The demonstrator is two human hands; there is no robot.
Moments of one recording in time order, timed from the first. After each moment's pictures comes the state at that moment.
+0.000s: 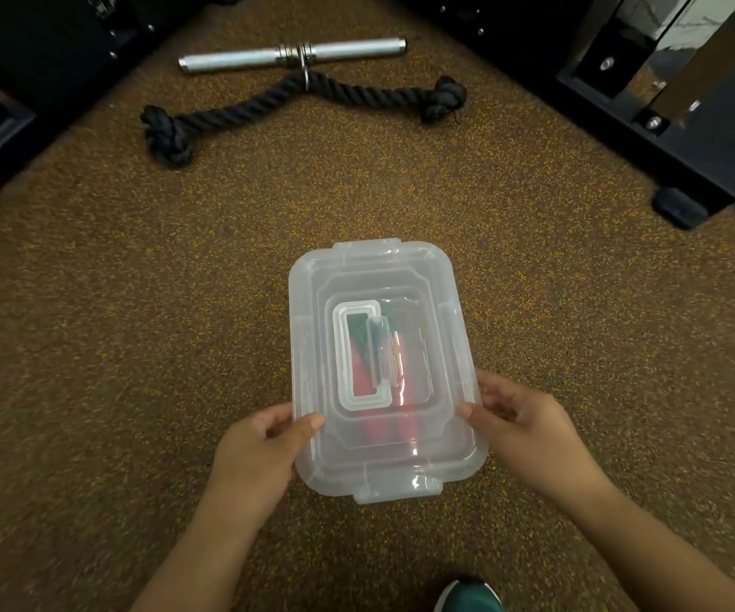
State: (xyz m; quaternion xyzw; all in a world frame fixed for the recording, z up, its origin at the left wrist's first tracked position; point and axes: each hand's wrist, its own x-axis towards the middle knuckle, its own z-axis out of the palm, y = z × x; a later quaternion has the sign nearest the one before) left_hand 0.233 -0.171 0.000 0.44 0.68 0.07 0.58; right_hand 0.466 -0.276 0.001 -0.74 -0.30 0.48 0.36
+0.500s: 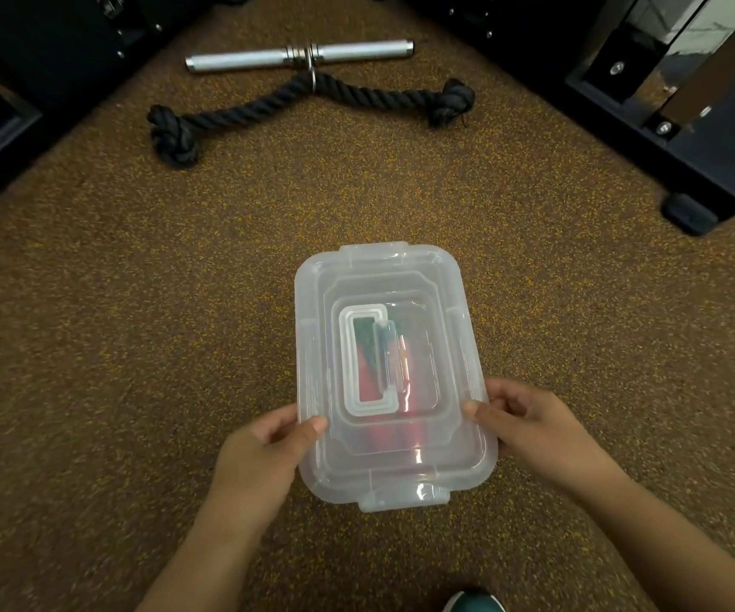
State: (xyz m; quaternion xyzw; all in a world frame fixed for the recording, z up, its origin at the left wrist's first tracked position) left_hand 0.230 -0.170 -0.007 0.43 0.66 0.11 0.61; right_hand 0.481 -0.269 -0.016 -0.73 -0.27 0.53 0.34
